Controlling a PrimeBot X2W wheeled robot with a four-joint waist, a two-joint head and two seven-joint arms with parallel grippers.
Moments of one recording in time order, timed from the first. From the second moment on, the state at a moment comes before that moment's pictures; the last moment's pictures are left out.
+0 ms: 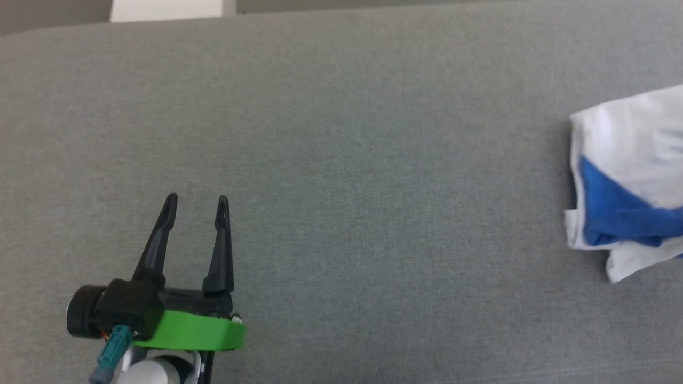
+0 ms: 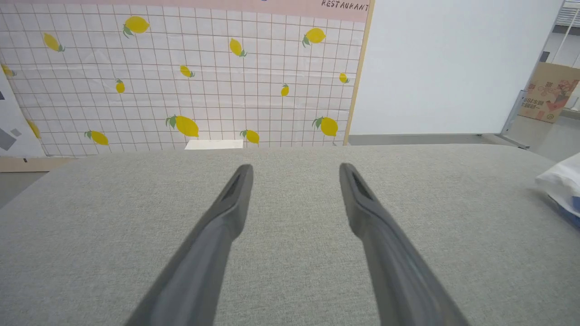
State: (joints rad) left arm -0.02 0.30 -0.27 -0.23 -0.31 0.17 -0.24; right arm -0.40 -0.46 -0.22 0.14 0.19 0.13 0.71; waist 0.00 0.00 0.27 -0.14
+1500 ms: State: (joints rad) left arm -0.19 0.40 -0.18 -0.40 -0.16 0.26 -0.21; right arm -0.79 -0.62 -0.25 0.72 -0.06 0.13 0.27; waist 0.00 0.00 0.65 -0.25
